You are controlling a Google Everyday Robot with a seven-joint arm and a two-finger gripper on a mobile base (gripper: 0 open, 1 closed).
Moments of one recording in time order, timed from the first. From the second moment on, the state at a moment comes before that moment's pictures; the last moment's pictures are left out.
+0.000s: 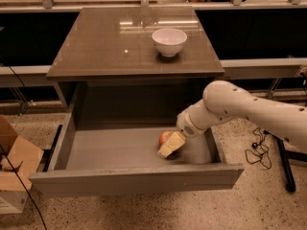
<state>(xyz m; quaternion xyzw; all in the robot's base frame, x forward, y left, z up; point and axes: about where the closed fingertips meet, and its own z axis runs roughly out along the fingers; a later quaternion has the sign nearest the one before) 0.573 -0.076 0.650 -0.49 0.82 0.17 0.23</state>
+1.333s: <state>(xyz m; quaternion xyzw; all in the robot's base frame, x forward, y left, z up) 0.567 -0.057 0.638 -0.47 0.82 0.22 0.25</state>
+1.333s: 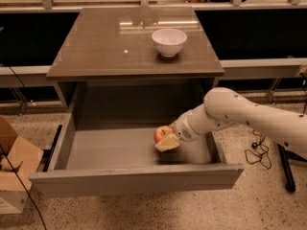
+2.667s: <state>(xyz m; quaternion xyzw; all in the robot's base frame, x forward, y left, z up) 0.618 -0.070 0.915 -0.53 0.74 0.19 0.38</state>
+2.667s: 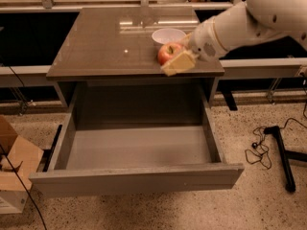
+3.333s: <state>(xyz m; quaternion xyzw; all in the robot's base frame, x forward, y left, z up) 0.673 -0.013 0.968 -0.51 0.72 0.20 0.43</state>
